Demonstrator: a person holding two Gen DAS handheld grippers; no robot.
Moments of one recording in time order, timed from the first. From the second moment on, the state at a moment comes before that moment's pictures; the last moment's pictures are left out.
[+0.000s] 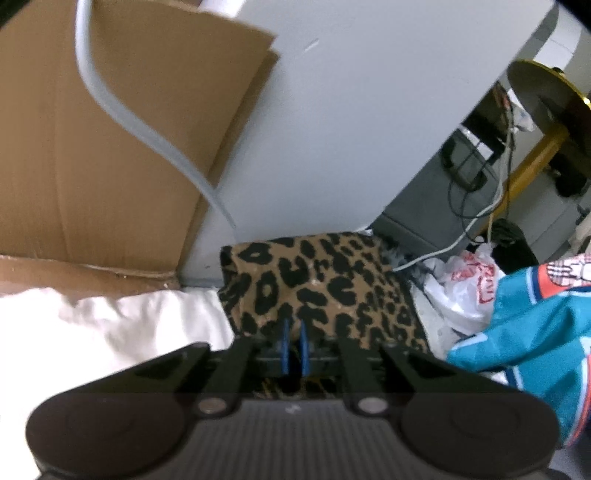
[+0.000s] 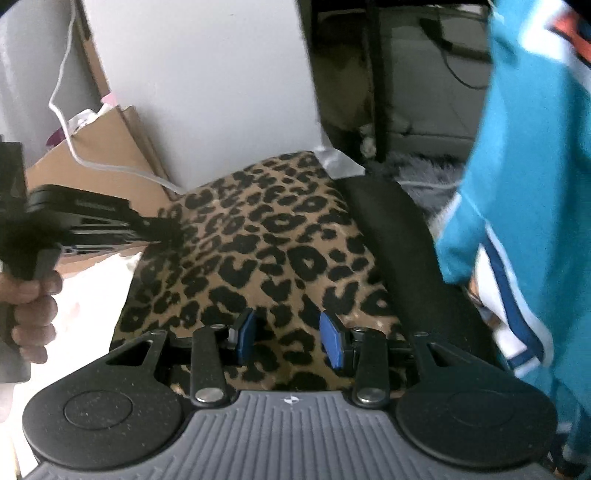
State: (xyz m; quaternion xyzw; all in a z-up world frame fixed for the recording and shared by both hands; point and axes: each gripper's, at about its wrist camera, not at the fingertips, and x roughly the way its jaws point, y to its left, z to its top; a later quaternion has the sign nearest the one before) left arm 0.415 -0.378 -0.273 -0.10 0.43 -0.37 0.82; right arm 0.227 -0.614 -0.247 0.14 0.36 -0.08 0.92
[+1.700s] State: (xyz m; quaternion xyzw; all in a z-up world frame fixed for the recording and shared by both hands) left arm 0.321 -0.345 -0.257 -0.04 0.38 -0.40 0.84; right arm 0.151 -0.603 -0.238 0.14 0.35 -0.12 0.92
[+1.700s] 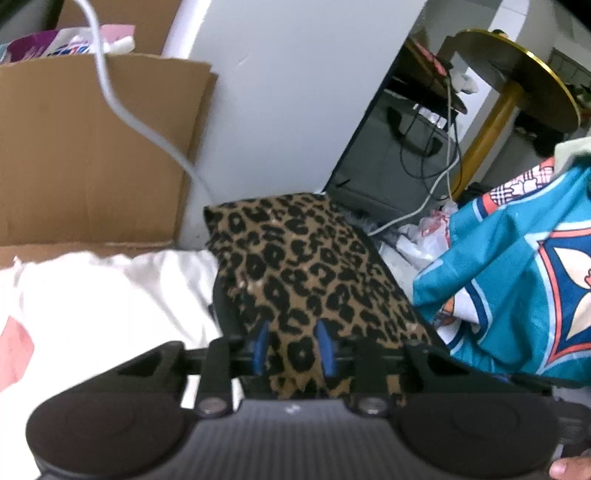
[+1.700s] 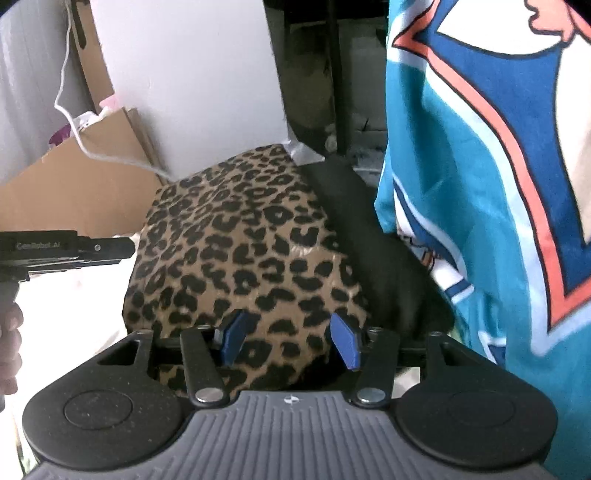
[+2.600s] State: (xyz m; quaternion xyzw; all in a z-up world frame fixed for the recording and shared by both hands) left arm 0.287 -0.304 -0.258 -0.02 0.41 -0.39 0.82; right arm 0.155 -0.565 -0.241 0.18 0.35 -0.14 0.91
